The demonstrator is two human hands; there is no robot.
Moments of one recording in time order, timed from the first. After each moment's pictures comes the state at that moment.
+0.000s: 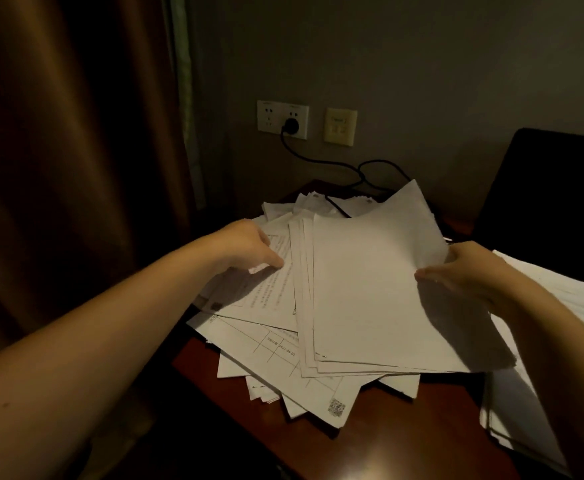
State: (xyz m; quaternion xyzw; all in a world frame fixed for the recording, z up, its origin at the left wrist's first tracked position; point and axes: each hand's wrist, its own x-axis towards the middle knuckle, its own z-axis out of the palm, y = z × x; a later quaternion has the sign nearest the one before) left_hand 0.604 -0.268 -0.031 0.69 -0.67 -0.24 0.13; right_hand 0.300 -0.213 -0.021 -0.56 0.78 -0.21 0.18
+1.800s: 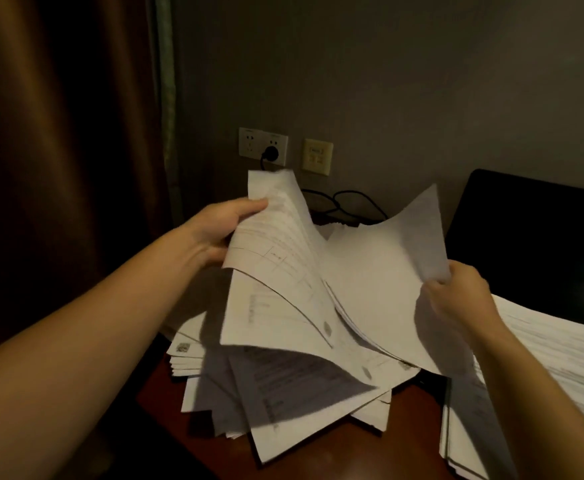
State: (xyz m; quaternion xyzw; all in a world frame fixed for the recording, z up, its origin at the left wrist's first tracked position) left_hand 0.591 -0.271 0.025 0.42 -0.44 -0.65 0.46; right_hand 0.267 -0.216 -0.030 -0.52 0.76 -0.37 0.08
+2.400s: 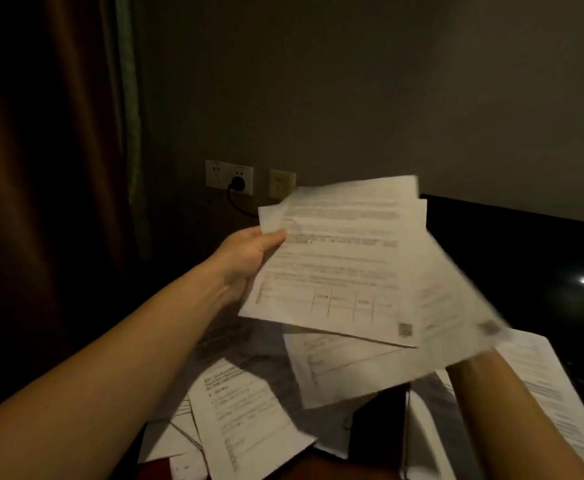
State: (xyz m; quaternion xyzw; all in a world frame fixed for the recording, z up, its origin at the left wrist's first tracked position) left_hand 0.510 -0.252 0.044 0.42 -0.50 -0.58 0.48; right_hand 0.244 -0.207 -0.003 -0.40 0.59 -0.60 0.36
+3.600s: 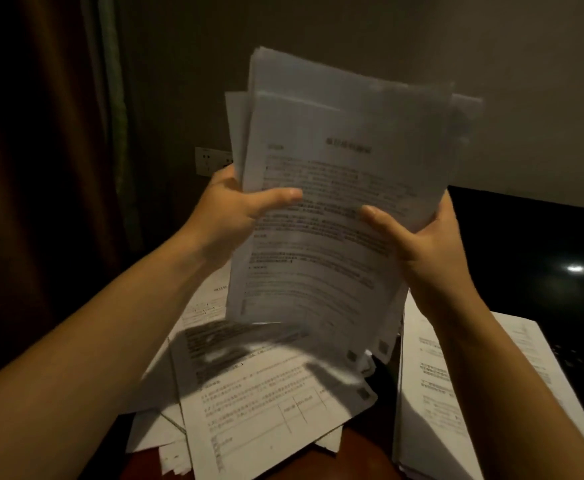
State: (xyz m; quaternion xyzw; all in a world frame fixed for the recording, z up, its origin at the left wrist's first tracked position) left_hand 0.517 -0.227 0.080 0.29 -0.66 -0.42 0.55; right_hand 0.295 -0.174 0.062 -0.58 0.39 -0.68 0.24
